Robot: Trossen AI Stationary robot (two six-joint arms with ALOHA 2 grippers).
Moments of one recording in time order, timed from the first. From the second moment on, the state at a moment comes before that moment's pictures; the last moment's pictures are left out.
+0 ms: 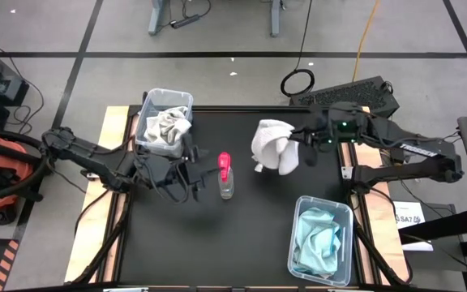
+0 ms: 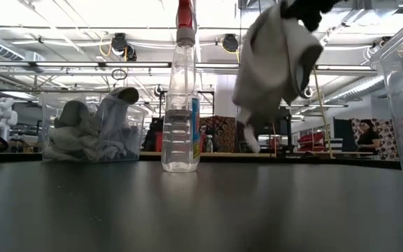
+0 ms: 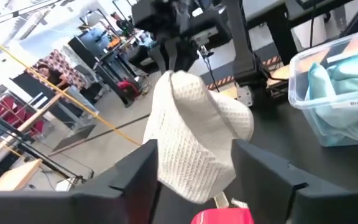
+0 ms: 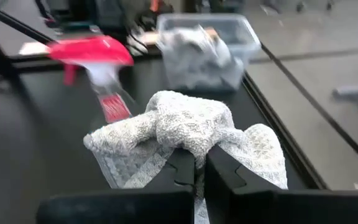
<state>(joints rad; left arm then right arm) -0.32 1.27 1.19 -0.12 -0.64 0.45 -0.27 0.93 1.05 -0.55 -0.06 -0.04</state>
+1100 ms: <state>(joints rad) -0.12 1.54 1.19 0.40 -0.16 0.35 0.10 1.02 1.18 -0.32 -0.16 -0.17</state>
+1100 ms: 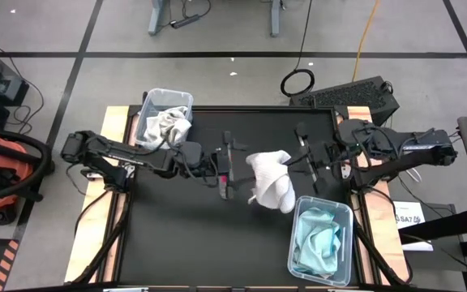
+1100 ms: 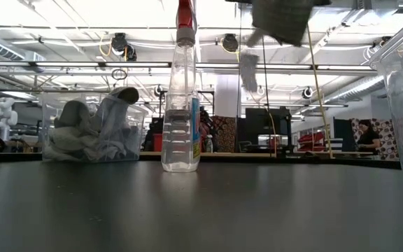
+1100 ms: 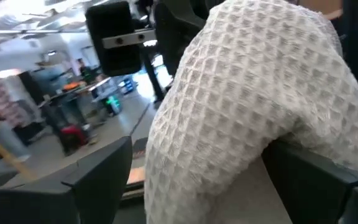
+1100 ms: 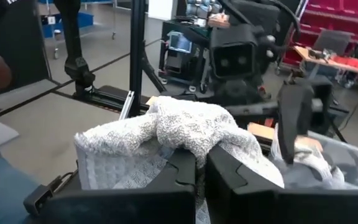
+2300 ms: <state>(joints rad) -0.07 1.62 1.19 0.51 0.26 0.19 0.14 1.13 1.18 -0.20 -0.15 -0.31</state>
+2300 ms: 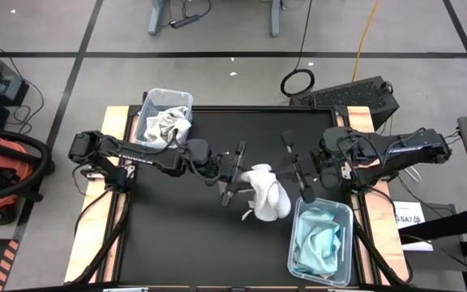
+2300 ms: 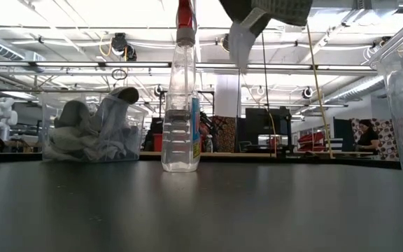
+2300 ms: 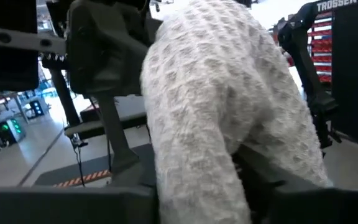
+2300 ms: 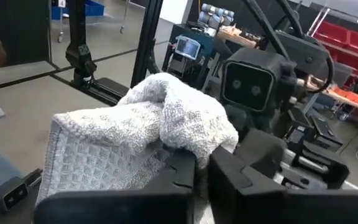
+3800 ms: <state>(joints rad) -0.05 0.99 1.19 -0.20 -0.86 0.70 0.14 0.96 1.18 -0.75 0.26 -0.06</state>
